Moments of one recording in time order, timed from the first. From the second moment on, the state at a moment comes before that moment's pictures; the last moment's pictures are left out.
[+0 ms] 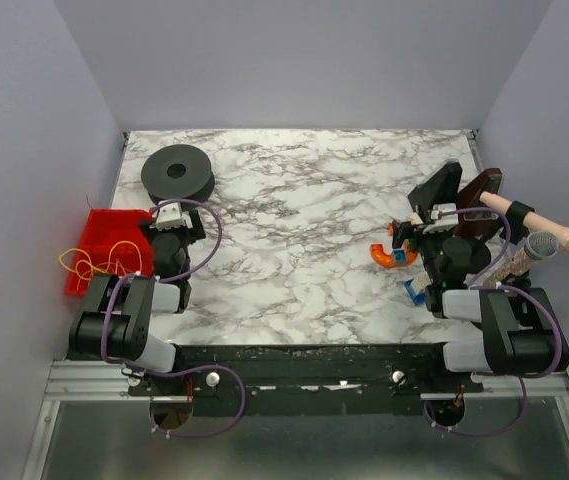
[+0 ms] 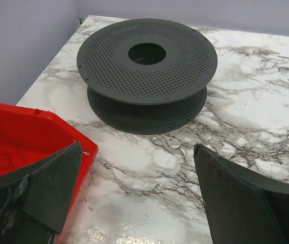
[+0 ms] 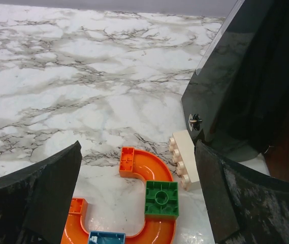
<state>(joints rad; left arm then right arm) -0.10 1.47 0.27 1.18 -0.31 -0.03 0.02 1.37 0.21 1.11 -0.10 -0.03</state>
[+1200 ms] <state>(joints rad) -0.09 1.38 0.96 0.02 -0.04 0.35 0.03 1.02 0.51 0.58 -0.51 -0.01</state>
